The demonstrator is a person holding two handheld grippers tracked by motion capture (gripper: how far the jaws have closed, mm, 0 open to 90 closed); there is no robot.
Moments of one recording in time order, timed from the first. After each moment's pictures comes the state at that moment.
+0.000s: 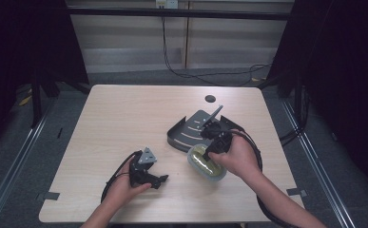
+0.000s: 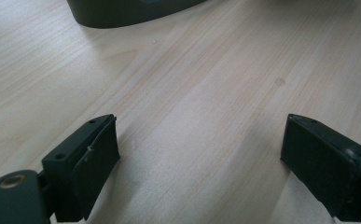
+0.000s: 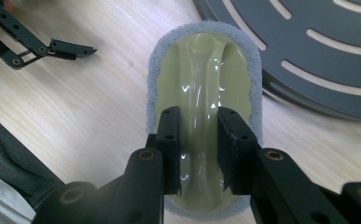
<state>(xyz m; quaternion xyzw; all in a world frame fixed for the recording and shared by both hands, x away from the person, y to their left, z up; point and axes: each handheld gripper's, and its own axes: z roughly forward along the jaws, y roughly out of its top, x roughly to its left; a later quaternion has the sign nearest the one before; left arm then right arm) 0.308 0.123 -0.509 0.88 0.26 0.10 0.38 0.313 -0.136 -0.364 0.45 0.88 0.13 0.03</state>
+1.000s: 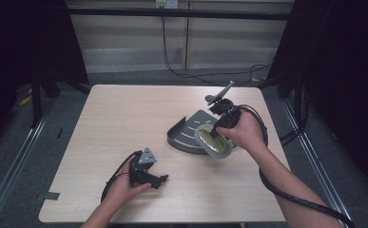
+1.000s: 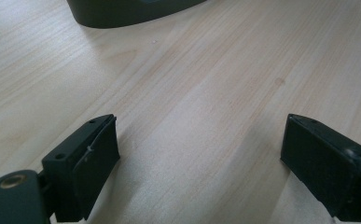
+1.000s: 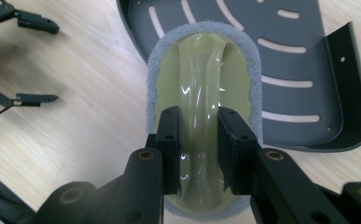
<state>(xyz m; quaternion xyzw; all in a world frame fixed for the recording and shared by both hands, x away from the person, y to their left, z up) 0.308 0.123 -0.509 0.88 0.26 0.10 0.38 0.369 -0.166 -0.342 0.48 0.87 0.15 0.04</state>
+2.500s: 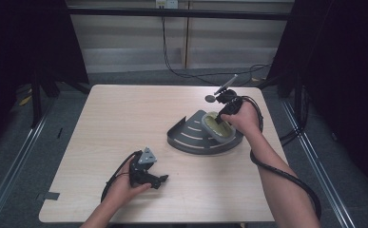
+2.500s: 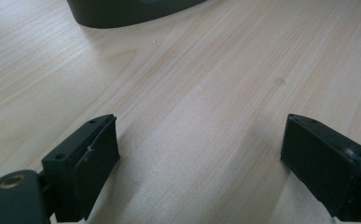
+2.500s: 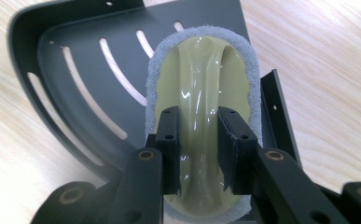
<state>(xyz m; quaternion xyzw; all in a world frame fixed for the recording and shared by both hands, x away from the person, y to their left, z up) 0.308 0.123 -0.509 0.88 0.26 0.10 0.38 0.440 -0.202 -0.382 0.48 0.86 0.16 0.08</state>
